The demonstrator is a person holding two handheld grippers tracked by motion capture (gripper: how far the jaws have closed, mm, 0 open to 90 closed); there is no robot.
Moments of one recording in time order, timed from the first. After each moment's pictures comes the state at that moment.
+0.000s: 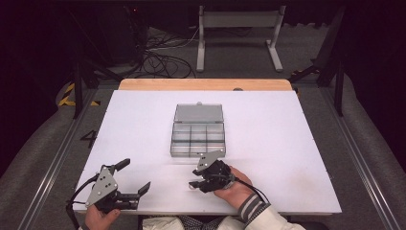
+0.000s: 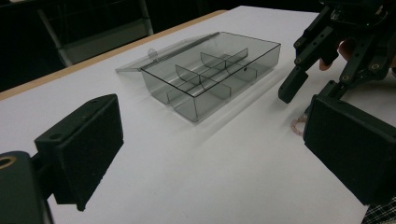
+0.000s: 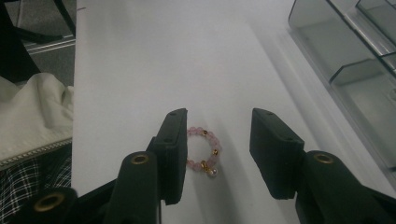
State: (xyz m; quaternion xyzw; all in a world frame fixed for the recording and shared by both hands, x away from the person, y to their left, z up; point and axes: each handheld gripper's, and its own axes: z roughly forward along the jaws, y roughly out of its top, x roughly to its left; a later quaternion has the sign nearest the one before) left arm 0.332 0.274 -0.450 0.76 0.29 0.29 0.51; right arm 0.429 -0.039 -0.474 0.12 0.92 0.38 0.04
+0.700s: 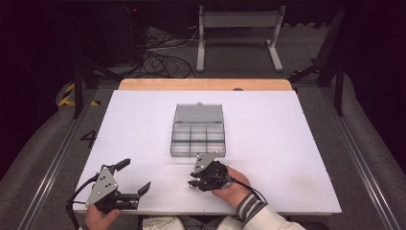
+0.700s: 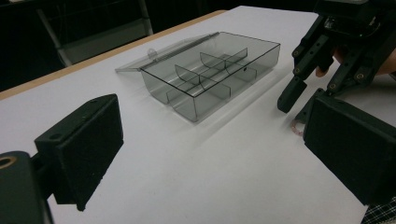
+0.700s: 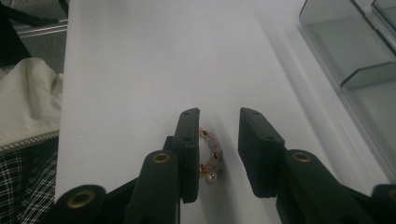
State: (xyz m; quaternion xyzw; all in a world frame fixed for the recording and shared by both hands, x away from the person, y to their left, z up) left arm 0.332 0.274 -0.450 0.76 0.29 0.29 0.51; right arm 0.431 -0.032 -0.479 0.09 0.93 0.36 0.05
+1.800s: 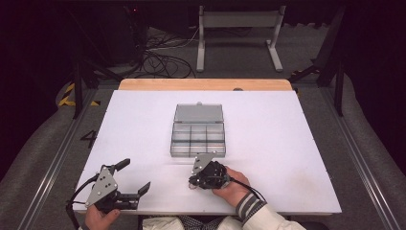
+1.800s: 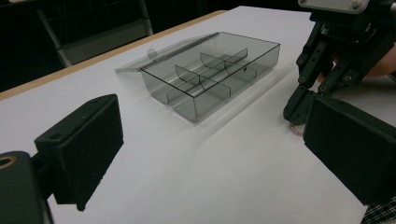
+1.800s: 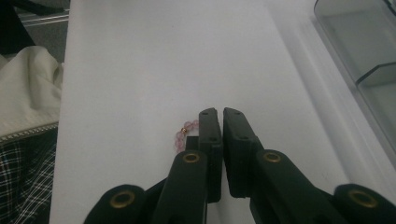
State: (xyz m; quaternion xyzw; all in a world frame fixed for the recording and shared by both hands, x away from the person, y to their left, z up) left arm 0.332 0.275 -0.450 0.76 0.29 0.29 0.51; right arm 0.432 -0.029 -0.482 0.08 0.93 0.35 0.04
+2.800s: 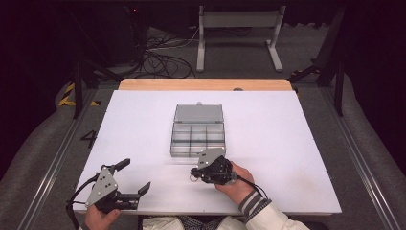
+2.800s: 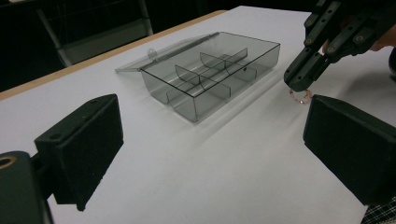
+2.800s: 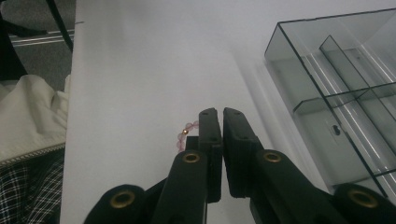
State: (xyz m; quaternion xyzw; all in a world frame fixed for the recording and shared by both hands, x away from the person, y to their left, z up) left arm 0.332 0.274 -0.450 0.76 0.29 0.29 0.51; right arm 0.429 -0.041 -0.451 0.09 0.91 0.38 0.09
